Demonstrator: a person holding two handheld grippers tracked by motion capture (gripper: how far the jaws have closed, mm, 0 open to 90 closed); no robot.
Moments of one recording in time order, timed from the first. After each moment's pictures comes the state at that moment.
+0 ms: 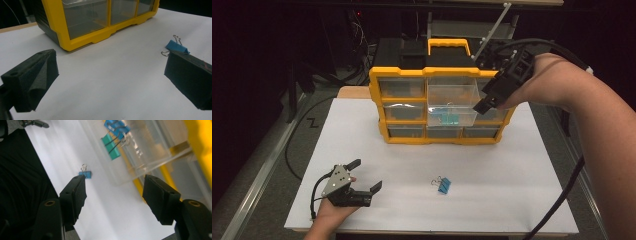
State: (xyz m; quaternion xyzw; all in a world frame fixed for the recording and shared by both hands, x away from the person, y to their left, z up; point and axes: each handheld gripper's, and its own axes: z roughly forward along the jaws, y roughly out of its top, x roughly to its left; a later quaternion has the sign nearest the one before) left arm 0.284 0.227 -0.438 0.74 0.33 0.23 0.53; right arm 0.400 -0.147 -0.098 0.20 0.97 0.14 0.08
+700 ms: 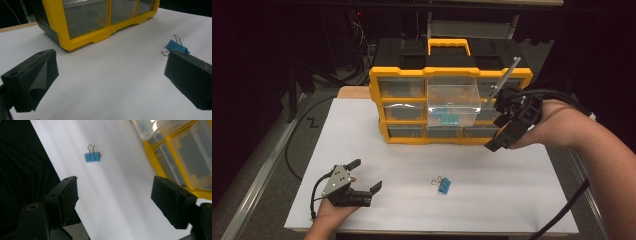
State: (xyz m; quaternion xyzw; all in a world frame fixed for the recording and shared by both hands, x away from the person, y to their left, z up) left arm 0.284 0.227 -0.438 0.74 0.33 0.23 0.53; right arm 0.374 -0.181 -0.166 0.21 0.97 0.13 0.05
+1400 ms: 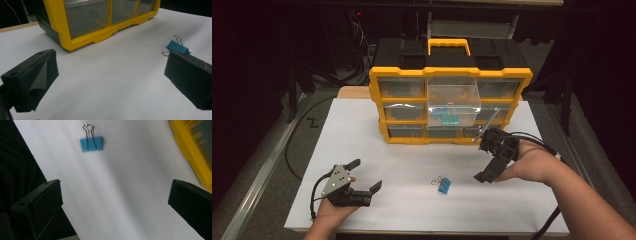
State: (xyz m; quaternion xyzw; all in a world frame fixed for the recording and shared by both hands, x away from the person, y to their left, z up) left arm 0.284 0.228 -0.438 0.74 0.33 0.23 0.53; right arm 0.369 -0.181 -0.280 0.22 0.97 0.11 0.03
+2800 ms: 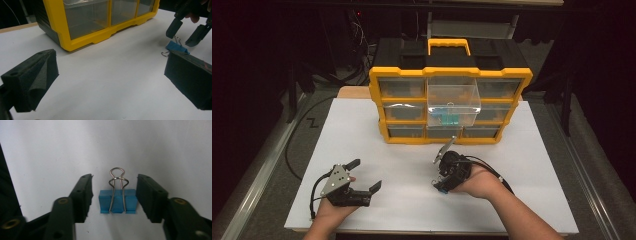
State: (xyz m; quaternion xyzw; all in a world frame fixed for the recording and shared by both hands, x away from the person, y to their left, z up) left arm 0.284 0.229 -0.438 0.74 0.33 0.23 0.53; right arm 0.374 -0.104 -0.385 0.18 0.96 0.19 0.01
